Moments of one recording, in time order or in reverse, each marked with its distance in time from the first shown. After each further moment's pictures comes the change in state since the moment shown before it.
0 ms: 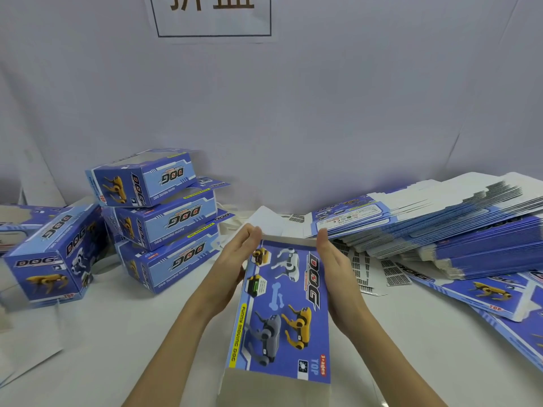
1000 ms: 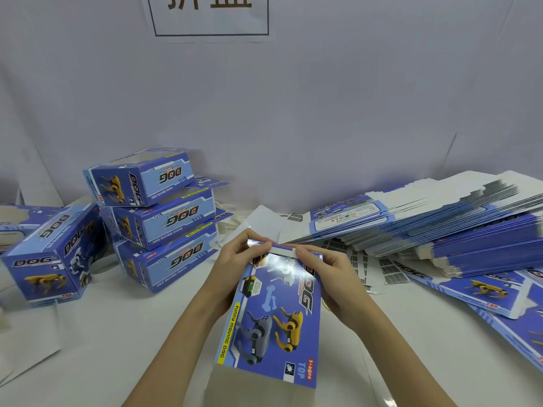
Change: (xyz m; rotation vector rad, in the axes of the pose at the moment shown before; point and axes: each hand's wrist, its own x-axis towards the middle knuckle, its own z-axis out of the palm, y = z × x) left_hand 0.010 -0.011 -0.002 -0.062 0.055 -0.024; right_hand -0.002 -0.007 -0.009 -0.080 -0.114 0.035
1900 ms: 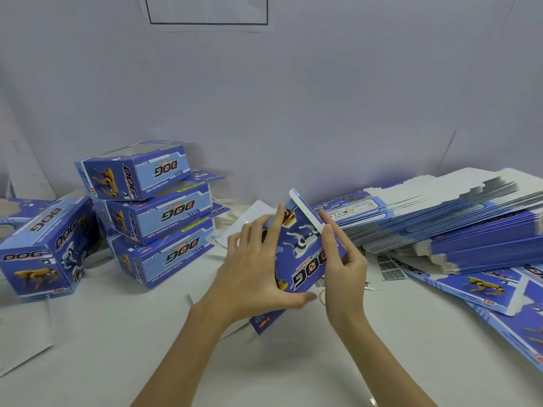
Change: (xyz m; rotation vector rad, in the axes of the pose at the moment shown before) left_hand -0.015 0.003 0.030 1.232 -0.014 0.456; right_hand 0.004 0.018 0.010 0.096 0.378 -0.407
